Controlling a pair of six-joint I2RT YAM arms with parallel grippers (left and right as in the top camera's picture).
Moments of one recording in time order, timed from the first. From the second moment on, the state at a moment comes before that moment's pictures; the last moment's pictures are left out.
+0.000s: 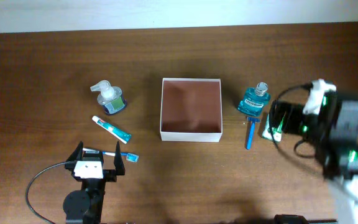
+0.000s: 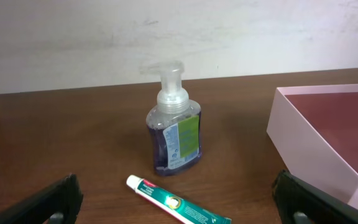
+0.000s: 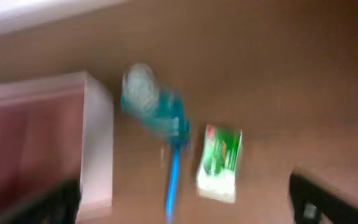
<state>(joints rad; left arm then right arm) -0.03 0.04 0.02 -0.08 0.00 0.05 -0.09 1.07 1.13 -0.86 -0.08 0.14</state>
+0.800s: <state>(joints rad) -0.03 0.04 0.02 -0.08 0.00 0.05 -0.03 1.49 1.61 -1.12 -0.08 0.05</state>
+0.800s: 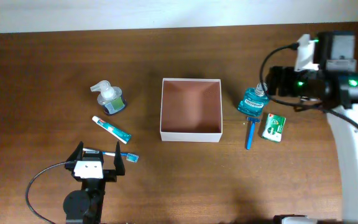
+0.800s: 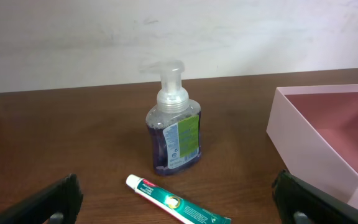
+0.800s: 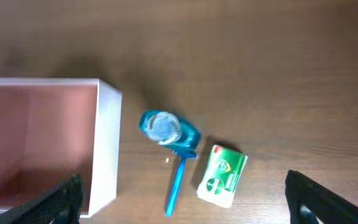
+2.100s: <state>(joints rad) -0.03 0.04 0.02 -0.08 0.00 0.05 0.12 1.77 1.61 -1.06 0.15 0.13</state>
